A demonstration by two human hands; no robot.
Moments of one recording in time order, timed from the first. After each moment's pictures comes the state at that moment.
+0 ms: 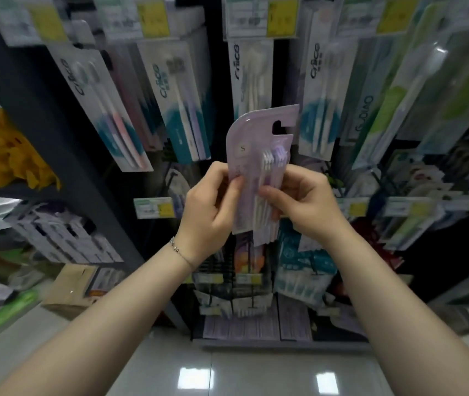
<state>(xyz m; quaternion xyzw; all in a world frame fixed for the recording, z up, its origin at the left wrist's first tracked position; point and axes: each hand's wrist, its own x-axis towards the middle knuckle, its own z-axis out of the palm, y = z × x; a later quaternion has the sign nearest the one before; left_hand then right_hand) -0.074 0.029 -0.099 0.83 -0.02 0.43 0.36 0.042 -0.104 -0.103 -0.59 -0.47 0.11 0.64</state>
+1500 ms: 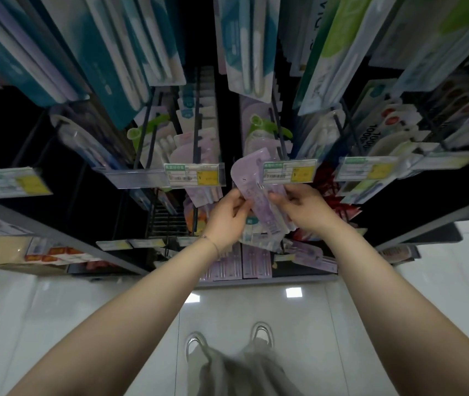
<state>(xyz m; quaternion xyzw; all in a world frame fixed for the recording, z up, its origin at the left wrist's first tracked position) 0.068 -0.053 -0.289 0.77 0.22 0.09 0.60 0.179 -0.194 -0.263 -0.81 -0.26 0.27 0.44</state>
